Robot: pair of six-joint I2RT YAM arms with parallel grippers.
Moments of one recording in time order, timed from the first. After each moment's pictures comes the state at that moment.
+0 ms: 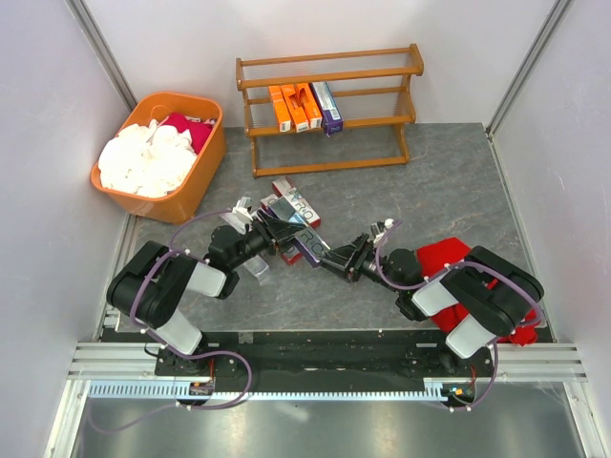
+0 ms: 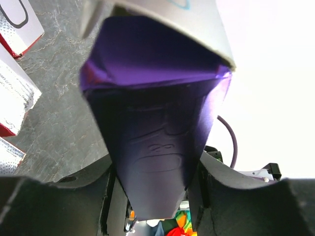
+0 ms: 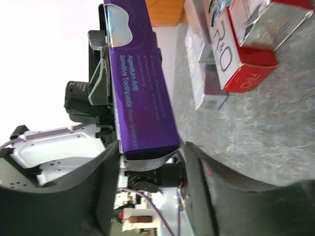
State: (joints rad) left arm -0.43 1.61 0.34 1.26 0.49 -1.43; right arm 0.70 1.60 0.24 1.31 -0.28 1.41
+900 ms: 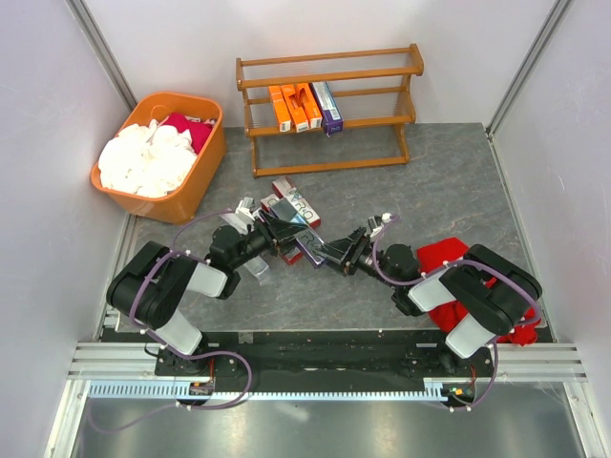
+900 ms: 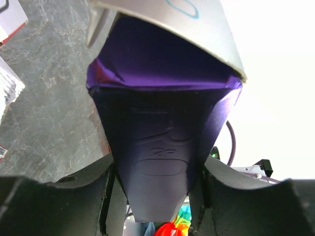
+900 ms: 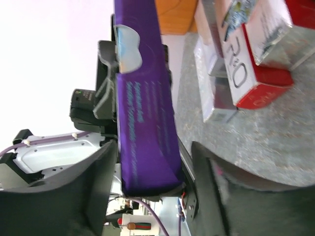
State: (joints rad) left arm -0.44 1.61 0.35 1.27 0.50 -1.47; right arm 0.71 1.61 0.28 1.32 -0.26 1.40
